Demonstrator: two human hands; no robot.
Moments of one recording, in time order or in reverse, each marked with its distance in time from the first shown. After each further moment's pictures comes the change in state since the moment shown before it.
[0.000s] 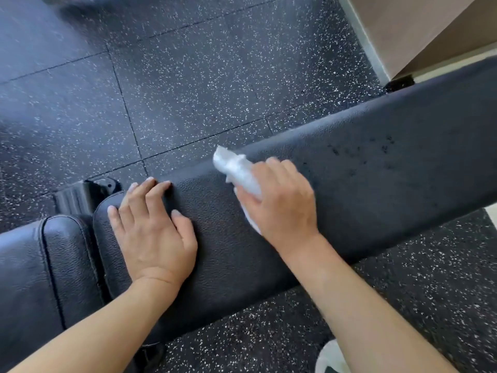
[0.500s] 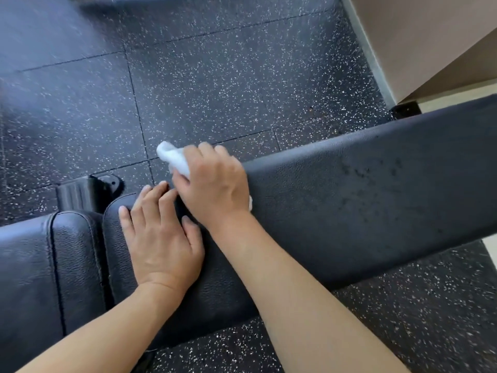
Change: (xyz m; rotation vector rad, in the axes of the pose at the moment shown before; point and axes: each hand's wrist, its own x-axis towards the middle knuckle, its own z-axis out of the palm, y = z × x) left_hand -0.001 0.001 -0.002 -0.006 -0.028 -0.018; right_hand 0.063 -0.093 0.053 0.032 -0.193 -0.026
